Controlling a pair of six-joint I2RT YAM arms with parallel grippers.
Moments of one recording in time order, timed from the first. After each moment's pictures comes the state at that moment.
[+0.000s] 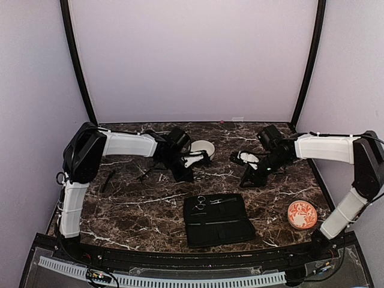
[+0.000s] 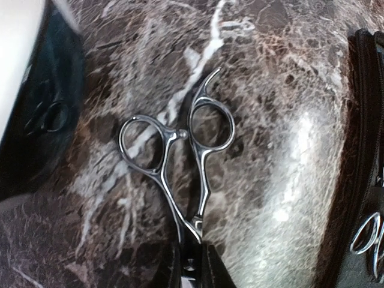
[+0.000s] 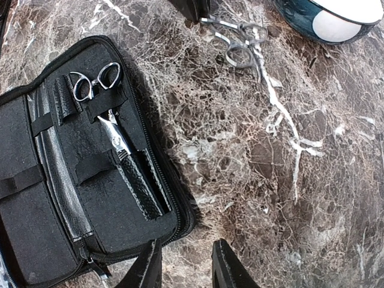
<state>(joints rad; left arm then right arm) -0.73 2.20 1.61 -0.51 0.26 0.41 0.50 1.58 1.00 -0.59 -0.46 -0.59</state>
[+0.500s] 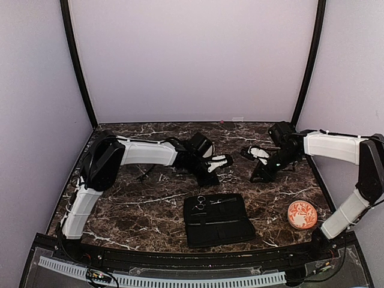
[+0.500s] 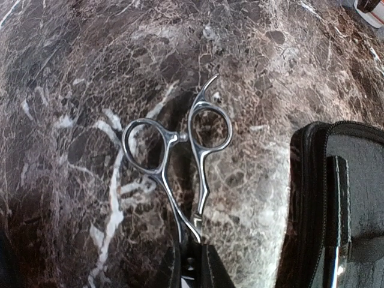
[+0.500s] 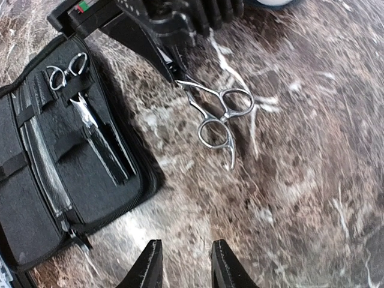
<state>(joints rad) -0.86 2.35 1.80 -0.39 0.33 0.40 0.39 1.53 1.00 -0.66 -0.44 -0.61</state>
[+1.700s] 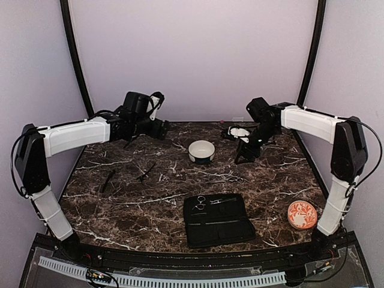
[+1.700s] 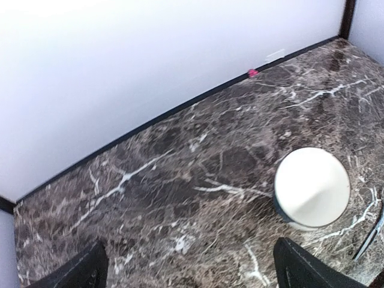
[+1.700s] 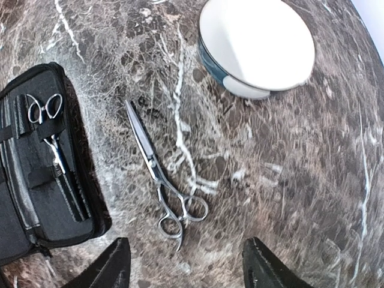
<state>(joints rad) -0.64 1.76 1.44 -0.23 -0.26 0.07 0.45 1.82 1.50 -0.88 -0.36 -0.80</state>
